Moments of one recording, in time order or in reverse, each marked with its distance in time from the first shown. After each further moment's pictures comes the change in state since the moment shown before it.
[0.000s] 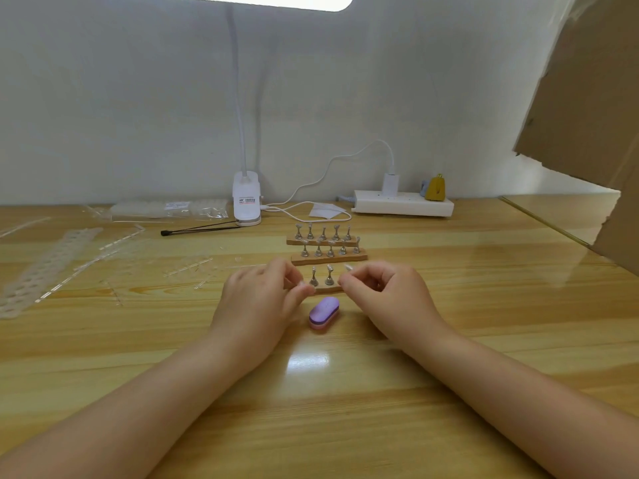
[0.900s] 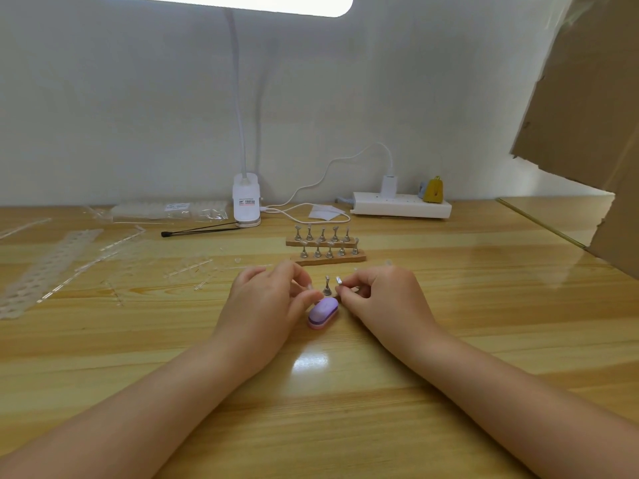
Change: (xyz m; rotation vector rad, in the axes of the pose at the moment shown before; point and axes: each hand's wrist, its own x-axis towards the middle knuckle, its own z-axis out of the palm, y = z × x) left_hand -0.004 0.003 0.002 -0.031 -0.009 0.097; right_hand 0.006 0.008 0.004 -0.396 0.021 -0.109
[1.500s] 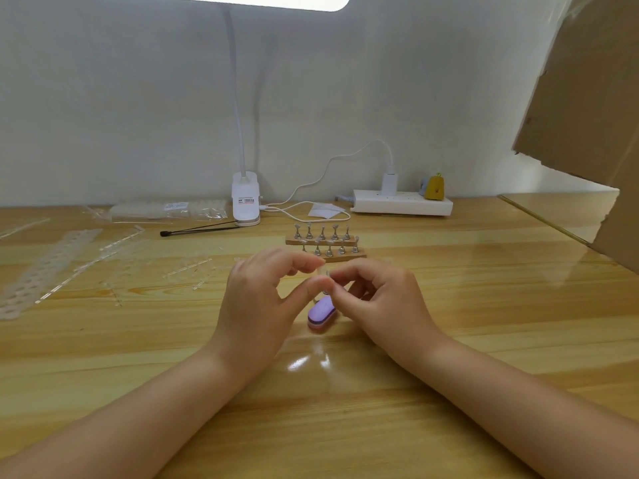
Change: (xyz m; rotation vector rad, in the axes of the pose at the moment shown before) left_hand -0.004 0.022 -0.012 -0.324 0.243 0.123; right_hand -0.013 -0.011 -0.004 0.462 0.007 -0.178
